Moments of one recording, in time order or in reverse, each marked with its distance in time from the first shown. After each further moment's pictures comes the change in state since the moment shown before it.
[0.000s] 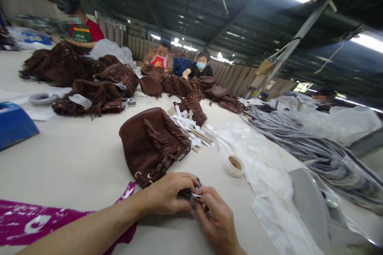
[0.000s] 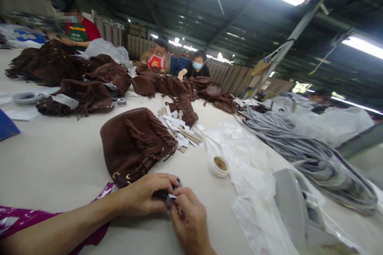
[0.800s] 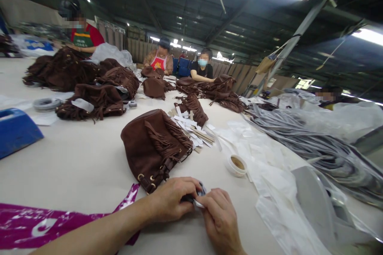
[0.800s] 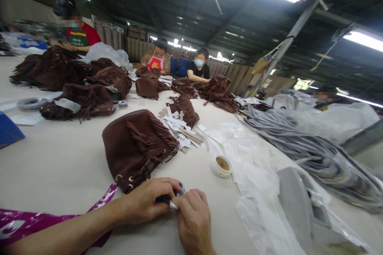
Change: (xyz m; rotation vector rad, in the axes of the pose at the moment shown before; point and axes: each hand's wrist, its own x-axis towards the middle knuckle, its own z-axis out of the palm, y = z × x) left_hand -0.005 0.006 0.007 0.014 0.036 -0.090; right_hand 0.003 -0.002 -0.004 -0.155 0.066 -0.169
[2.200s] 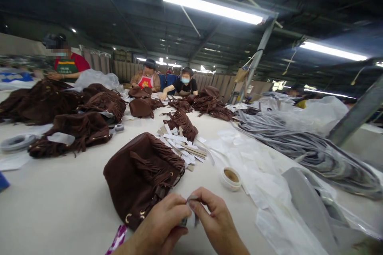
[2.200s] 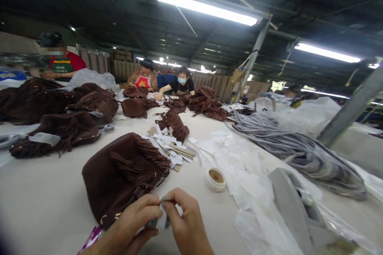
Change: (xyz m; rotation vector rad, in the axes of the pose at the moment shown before) left_hand -0.003 0.019 -0.017 0.250 0.183 0.249; right_hand 0.062 -0.006 -0.010 0.471 -0.079 0.496
